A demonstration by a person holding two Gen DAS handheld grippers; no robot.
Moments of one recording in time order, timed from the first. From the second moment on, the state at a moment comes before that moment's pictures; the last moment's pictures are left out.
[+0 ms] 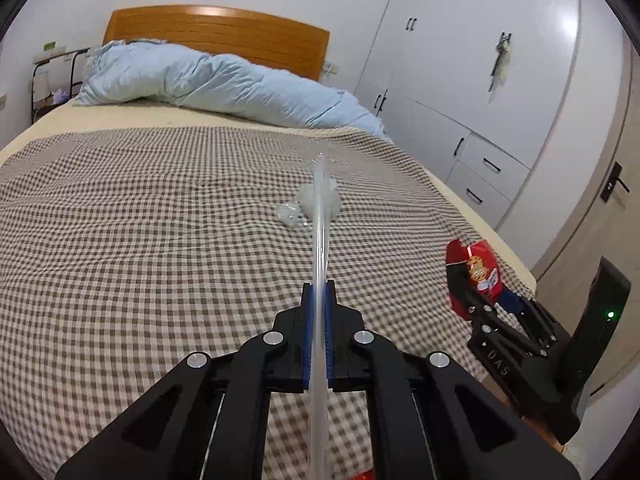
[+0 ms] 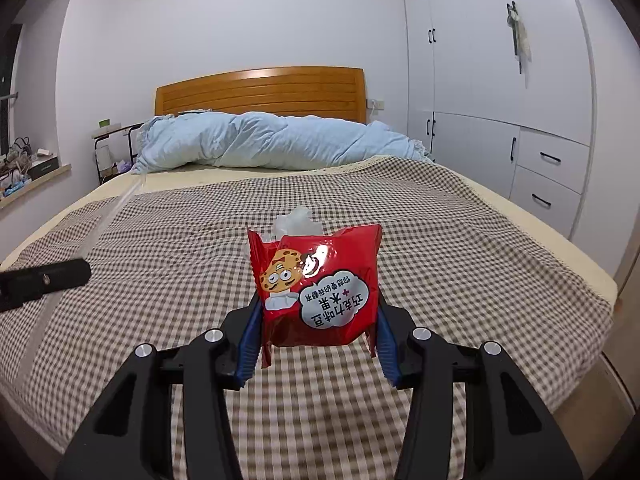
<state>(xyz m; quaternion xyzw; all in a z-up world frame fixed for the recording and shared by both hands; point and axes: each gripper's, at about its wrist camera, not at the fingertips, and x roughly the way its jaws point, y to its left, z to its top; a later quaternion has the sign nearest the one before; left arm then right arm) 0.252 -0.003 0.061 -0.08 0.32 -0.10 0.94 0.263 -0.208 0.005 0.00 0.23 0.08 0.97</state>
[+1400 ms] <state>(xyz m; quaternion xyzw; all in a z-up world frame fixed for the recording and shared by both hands) 0.044 -0.026 0.029 -0.05 0.31 -0.17 0.93 0.083 -0.204 -0.037 -0.06 0.28 0.12 0.95</state>
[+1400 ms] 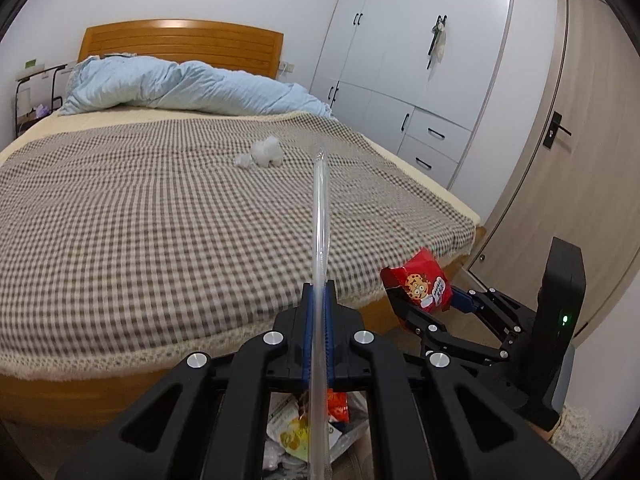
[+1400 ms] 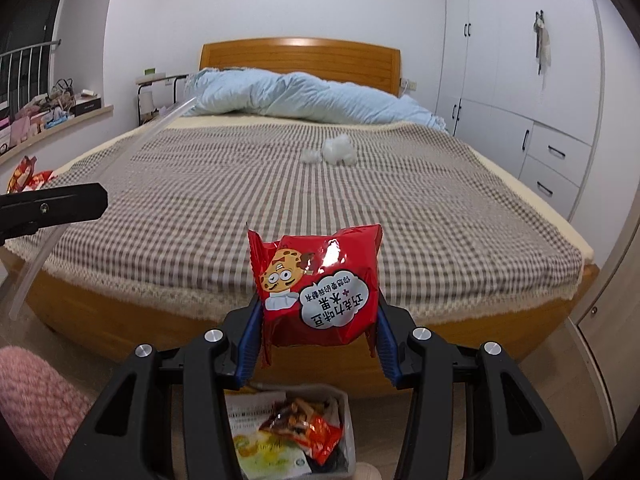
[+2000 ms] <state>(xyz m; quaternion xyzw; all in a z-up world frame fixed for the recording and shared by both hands) 0.030 -0.037 -0.047 -0.05 0.37 -0.16 0.92 0.068 -0.217 -0.105 -0.07 0.36 0.12 0.92</state>
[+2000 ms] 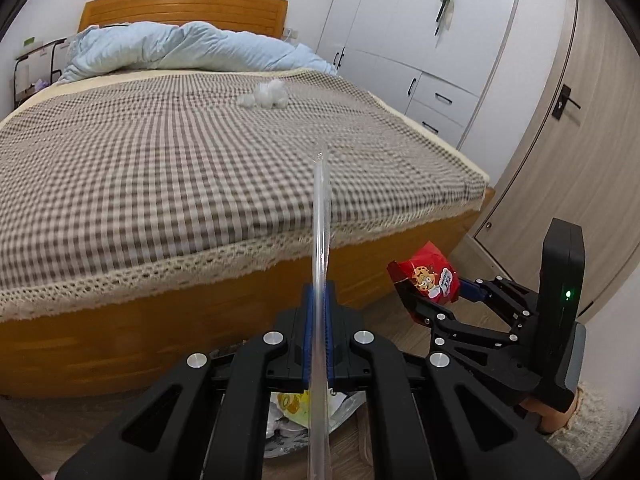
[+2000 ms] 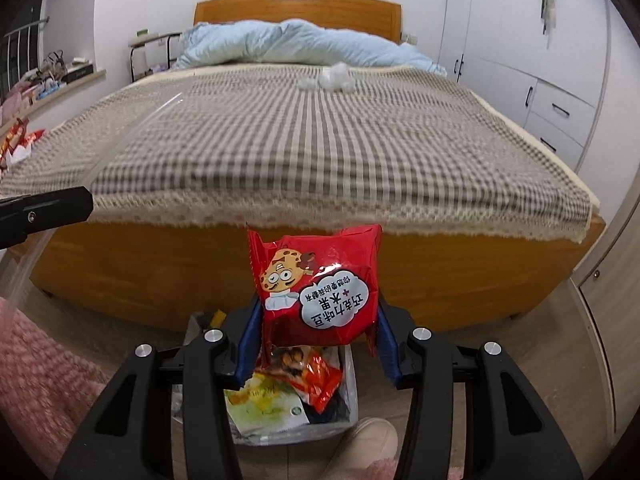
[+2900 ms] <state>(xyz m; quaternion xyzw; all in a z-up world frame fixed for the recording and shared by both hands) 0.046 -0.036 -0.142 -0.01 0.43 -0.15 0.89 0.074 -0.211 -0.181 -0.08 0.47 0.11 0.87</state>
